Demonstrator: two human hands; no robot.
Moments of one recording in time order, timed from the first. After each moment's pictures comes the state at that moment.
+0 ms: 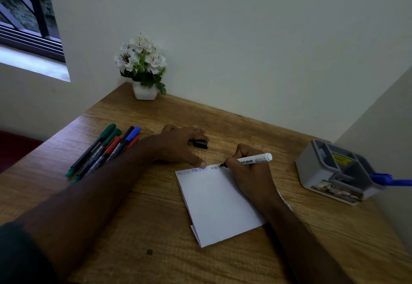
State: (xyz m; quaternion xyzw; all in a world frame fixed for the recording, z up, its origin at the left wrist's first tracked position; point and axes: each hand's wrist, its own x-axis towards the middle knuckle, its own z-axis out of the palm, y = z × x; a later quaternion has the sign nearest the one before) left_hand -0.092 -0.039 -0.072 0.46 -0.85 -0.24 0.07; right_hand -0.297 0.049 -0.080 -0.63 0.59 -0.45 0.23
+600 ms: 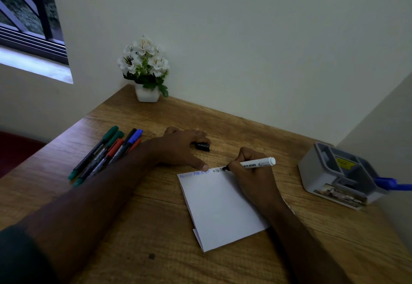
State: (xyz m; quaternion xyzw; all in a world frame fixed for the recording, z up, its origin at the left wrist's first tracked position) left_hand -0.091 -0.038 -0.070 0.45 -0.86 -0.24 0.07; right_hand -0.298 0.049 -0.081 -0.63 0.59 -0.45 0.23
